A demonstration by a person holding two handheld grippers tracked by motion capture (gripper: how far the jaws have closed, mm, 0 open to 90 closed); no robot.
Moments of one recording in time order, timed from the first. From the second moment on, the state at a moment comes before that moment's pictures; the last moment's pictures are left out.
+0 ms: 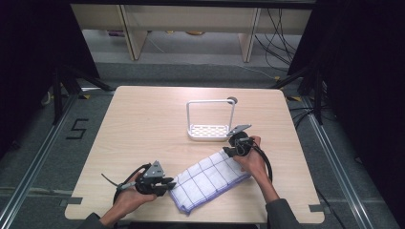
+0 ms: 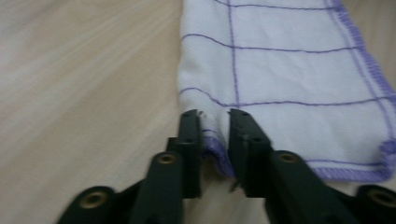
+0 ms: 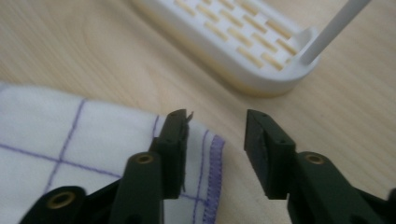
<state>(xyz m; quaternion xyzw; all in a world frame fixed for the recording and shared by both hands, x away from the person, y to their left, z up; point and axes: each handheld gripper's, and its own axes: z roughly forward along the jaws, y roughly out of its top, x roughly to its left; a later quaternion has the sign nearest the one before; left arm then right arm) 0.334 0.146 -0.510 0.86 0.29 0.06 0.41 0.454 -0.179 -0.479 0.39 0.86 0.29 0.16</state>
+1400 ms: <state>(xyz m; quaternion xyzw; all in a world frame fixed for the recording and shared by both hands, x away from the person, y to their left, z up) 0.300 0.129 -0.512 0.87 0.26 -0.01 0.41 0.417 -0.211 -0.488 0.42 0.85 0.29 0.11</state>
